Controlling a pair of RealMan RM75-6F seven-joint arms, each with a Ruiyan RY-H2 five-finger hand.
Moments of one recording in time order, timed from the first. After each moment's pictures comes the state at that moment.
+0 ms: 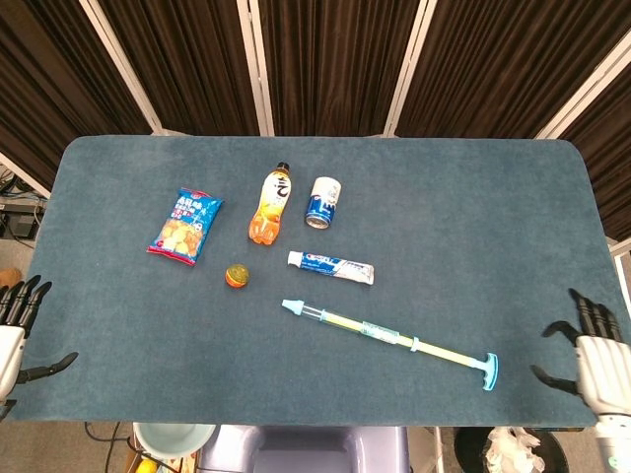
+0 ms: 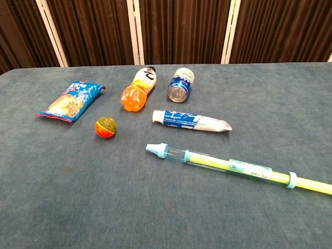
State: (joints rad) left arm -0.06 -1.10 0.01 -1.60 1.55 1.53 0.04; right arm 0.05 -1.01 0.04 -1.88 -1.39 1.45 -0.15
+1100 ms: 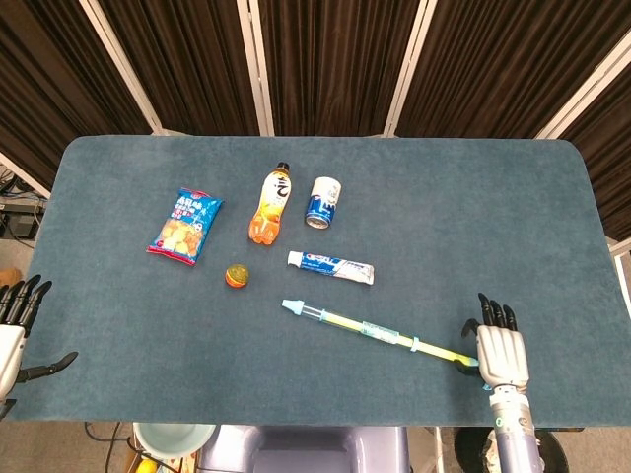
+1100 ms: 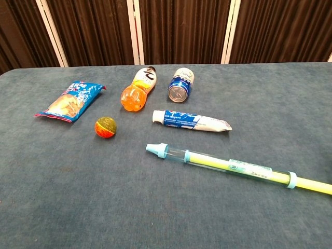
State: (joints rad) left arm -0.06 -1.10 0.00 -1.59 1.55 1.52 0.04; right arm 0.19 -1.44 0.10 -1.84 -1.06 1.38 -0.66
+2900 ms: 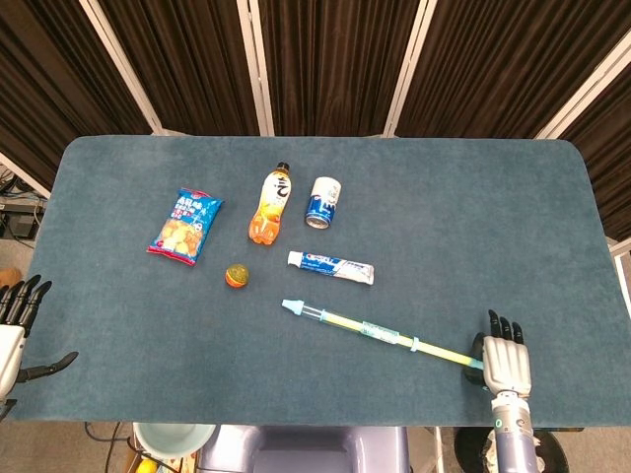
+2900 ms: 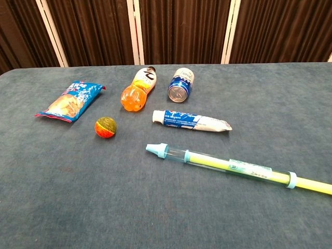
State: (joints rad) left arm -0.06 -1.10 -0.01 -1.60 1.55 1.52 0.03; right arm 0.21 -1.51 0.07 -1.69 -0.92 1.37 -0.67
